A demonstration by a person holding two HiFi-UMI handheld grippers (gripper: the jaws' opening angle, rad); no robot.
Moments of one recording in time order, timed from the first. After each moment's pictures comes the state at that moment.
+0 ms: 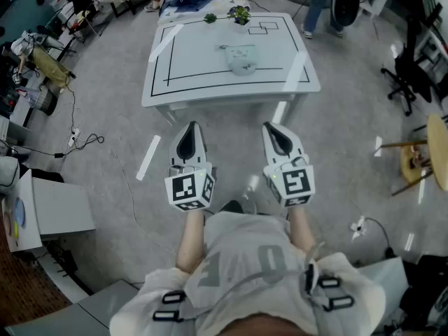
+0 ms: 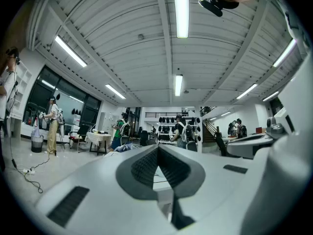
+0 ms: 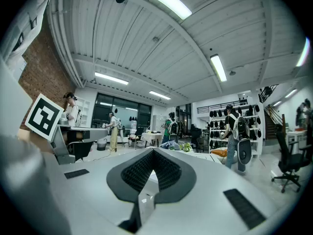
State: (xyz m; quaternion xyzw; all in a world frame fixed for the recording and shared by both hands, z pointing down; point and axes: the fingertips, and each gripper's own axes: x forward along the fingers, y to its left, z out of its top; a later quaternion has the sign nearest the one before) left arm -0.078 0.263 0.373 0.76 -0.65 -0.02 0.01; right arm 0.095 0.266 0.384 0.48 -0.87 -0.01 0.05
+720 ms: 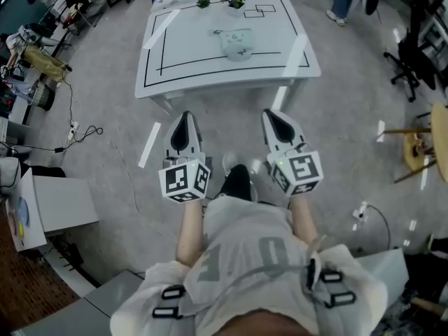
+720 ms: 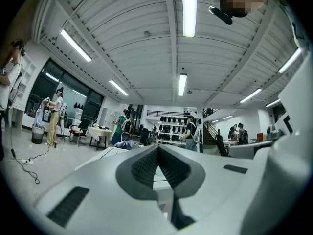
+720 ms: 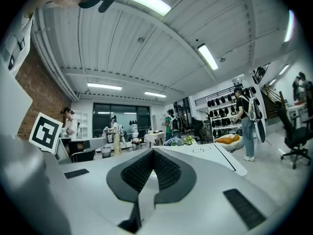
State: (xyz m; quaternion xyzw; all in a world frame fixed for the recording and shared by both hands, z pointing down) left arm -0.075 0.245 0.388 0.76 -0.65 -0.03 0.04; right arm 0.115 0.243 0.398 0.48 -0.88 0.06 0.01
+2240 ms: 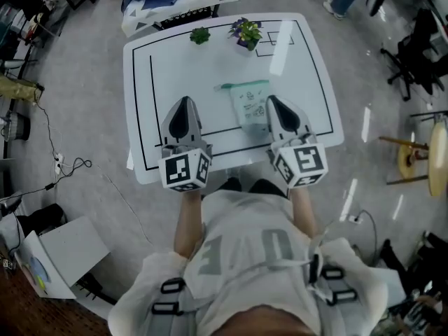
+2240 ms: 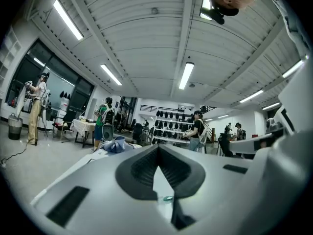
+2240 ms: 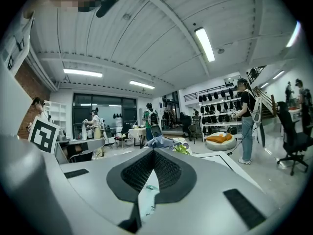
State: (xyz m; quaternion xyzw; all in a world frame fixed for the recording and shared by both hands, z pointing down) left arm -0.148 -0.152 0.390 0.80 -0.60 -0.02 0.06; right arm 0.044 -0.131 0.385 0.54 -0.84 0.07 0.05
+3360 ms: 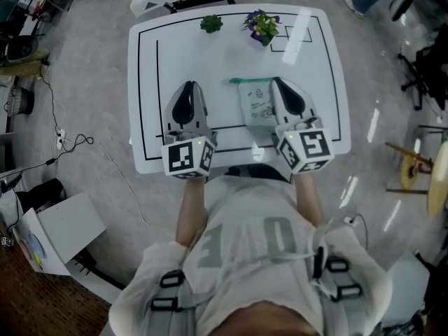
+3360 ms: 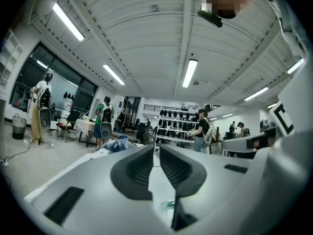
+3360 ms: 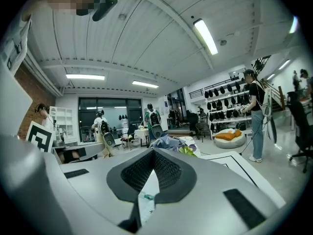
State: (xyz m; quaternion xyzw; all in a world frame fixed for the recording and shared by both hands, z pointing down) left arm -0.143 -0.190 0.402 0.78 -0.62 -0.02 0.07; right arm 0.037 -0.194 0.395 0.50 -0.86 0.09 0.04
